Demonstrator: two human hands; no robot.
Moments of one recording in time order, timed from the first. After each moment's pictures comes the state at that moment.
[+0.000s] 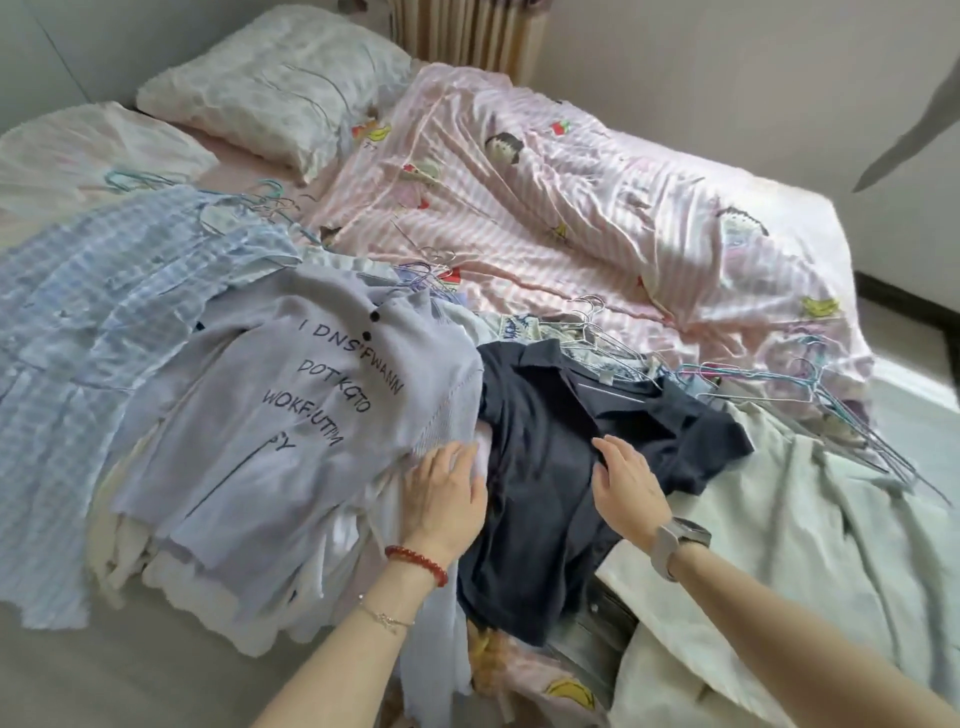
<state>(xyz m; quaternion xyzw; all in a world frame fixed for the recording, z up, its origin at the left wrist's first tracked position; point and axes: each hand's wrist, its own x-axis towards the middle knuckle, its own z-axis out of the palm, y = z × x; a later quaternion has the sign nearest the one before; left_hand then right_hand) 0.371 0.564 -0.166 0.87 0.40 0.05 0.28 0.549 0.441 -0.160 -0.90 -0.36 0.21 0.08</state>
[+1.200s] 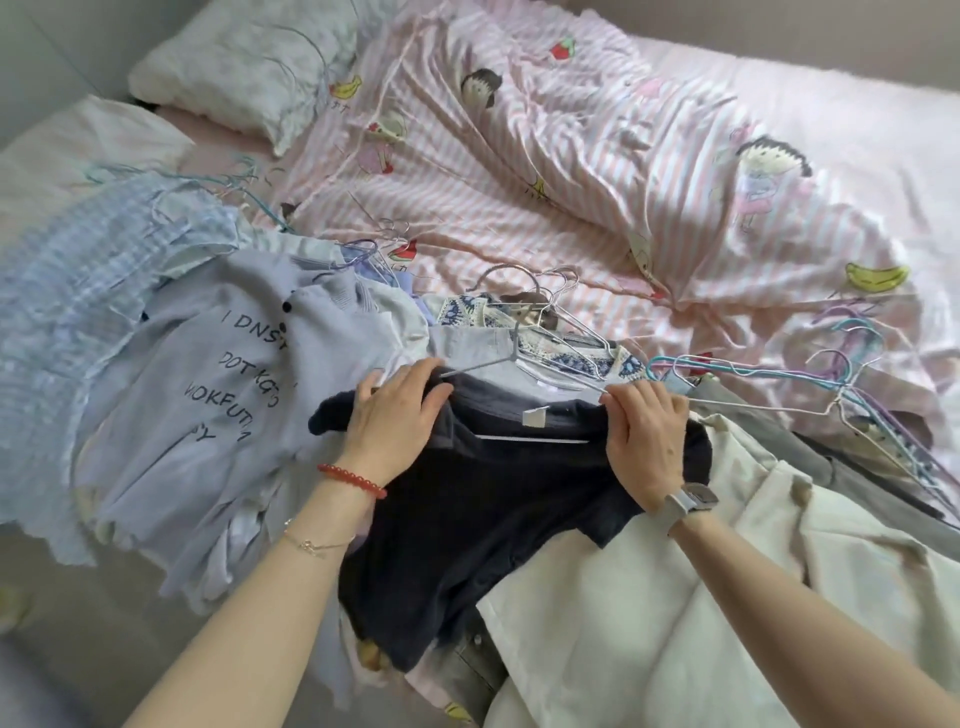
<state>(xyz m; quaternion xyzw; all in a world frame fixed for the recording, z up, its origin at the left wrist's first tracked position) 0.555 0.564 -0.138 0.88 0.45 0.00 0.19 0.760 0.413 -0.196 -0.82 -0.49 -0.07 0.30</state>
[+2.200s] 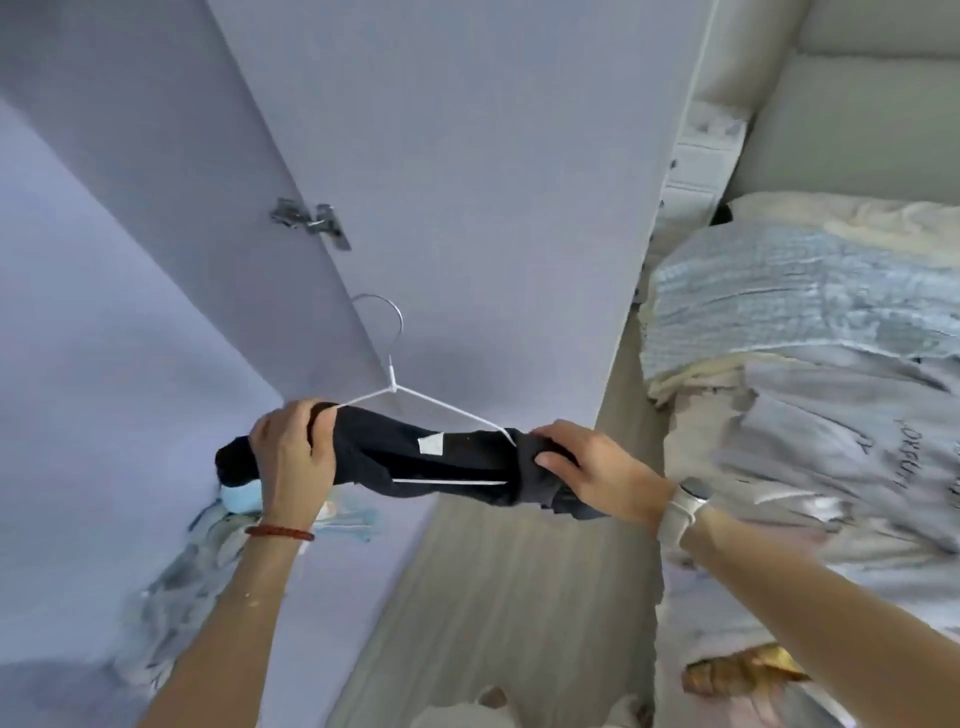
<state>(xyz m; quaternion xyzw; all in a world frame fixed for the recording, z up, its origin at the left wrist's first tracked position) -0.029 0.058 -0.037 0.25 0.89 0.33 -0.17 0.161 0.301 -0.038 -0.08 -0.93 0.36 0.04</state>
